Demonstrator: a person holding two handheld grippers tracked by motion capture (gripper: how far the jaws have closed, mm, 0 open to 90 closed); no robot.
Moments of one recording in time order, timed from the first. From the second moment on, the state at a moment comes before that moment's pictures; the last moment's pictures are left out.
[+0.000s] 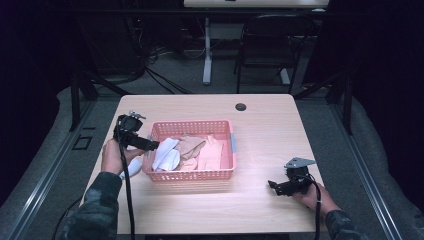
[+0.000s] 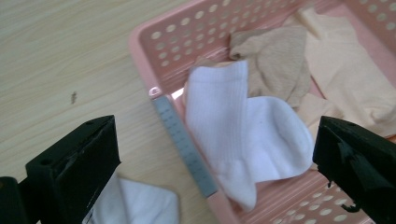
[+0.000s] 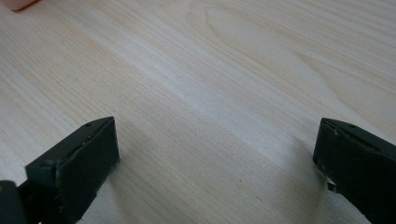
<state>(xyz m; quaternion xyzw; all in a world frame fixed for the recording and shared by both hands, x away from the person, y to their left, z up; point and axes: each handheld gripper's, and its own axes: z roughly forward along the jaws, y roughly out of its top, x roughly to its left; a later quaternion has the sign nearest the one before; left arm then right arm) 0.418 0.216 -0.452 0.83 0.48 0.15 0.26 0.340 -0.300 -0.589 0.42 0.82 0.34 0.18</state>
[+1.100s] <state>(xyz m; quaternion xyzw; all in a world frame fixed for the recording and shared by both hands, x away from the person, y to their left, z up) 0.443 0.146 -0.515 0.87 0.45 0.08 0.18 0.340 -0.300 -0.589 0.42 0.82 0.34 0.18</state>
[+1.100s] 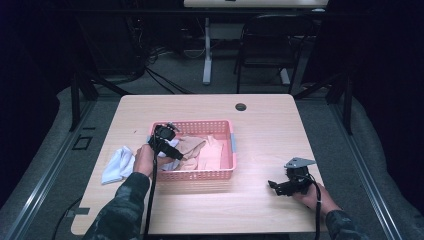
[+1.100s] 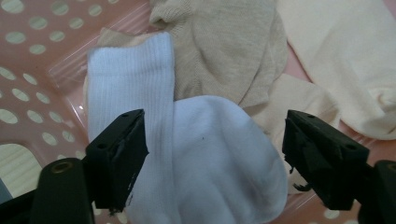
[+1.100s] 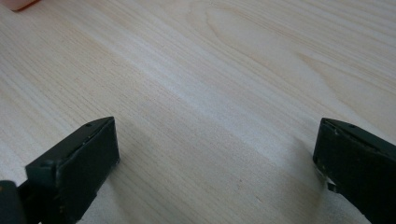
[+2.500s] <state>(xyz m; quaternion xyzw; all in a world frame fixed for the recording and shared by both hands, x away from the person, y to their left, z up) 0.450 0.160 -0.510 0.87 0.46 0.11 0.13 0.340 -0.300 -0.589 0.42 0.82 0.34 0.18</state>
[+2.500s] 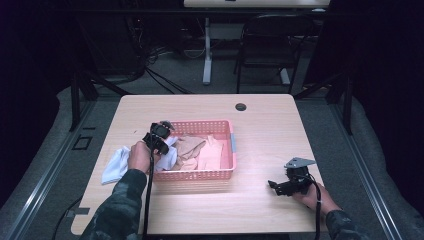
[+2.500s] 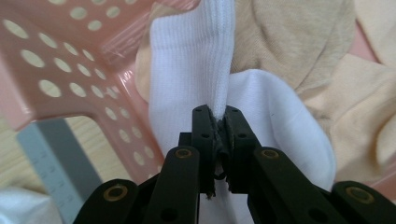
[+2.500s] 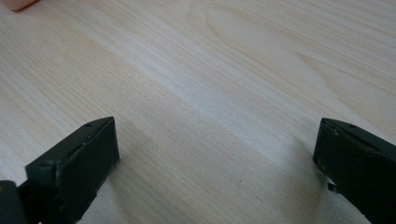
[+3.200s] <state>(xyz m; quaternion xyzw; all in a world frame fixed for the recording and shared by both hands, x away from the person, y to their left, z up) 0.440 0.182 -0.451 0.86 0.45 0.13 0.20 0.340 -0.300 -0.589 0.42 0.82 0.34 0.18</state>
